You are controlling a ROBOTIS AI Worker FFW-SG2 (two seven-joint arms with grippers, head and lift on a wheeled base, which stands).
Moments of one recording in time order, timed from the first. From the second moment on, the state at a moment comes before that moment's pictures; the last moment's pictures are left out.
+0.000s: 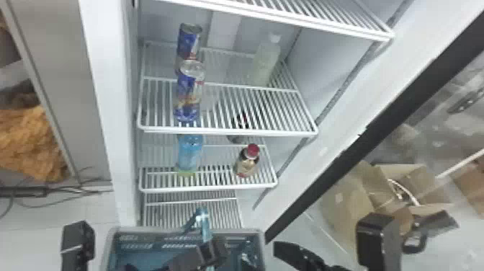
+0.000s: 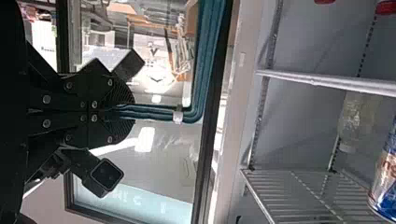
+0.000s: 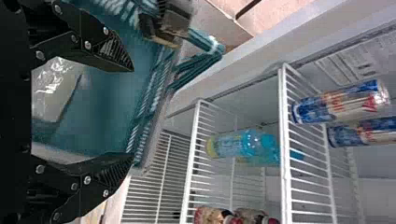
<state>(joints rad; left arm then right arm) 0.41 0.21 -0.18 -1.85 1.63 1.12 -0.35 1.11 -0.21 -0.28 -2.93 -0.43 1.05 0.21</state>
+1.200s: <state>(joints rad) 0.41 0.21 -0.18 -1.85 1.63 1.12 -0.35 0.93 -0.19 -0.32 -2.84 -0.31 0.72 0.21</state>
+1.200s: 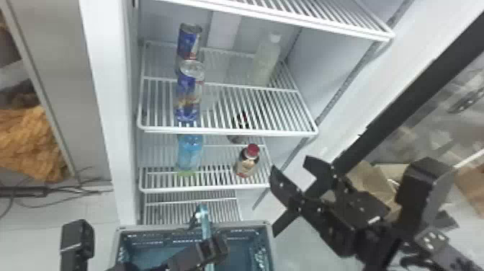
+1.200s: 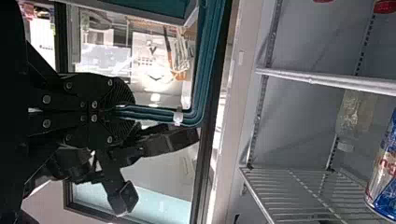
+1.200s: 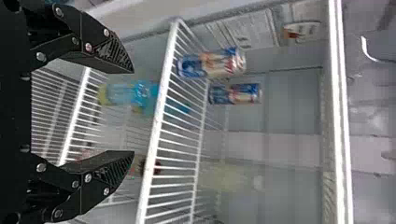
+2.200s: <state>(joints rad) 0.40 0.21 -0.19 -1.85 1.64 1.11 -0.35 0.54 -0.17 -0.22 -2.32 -0.29 0.27 0.18</state>
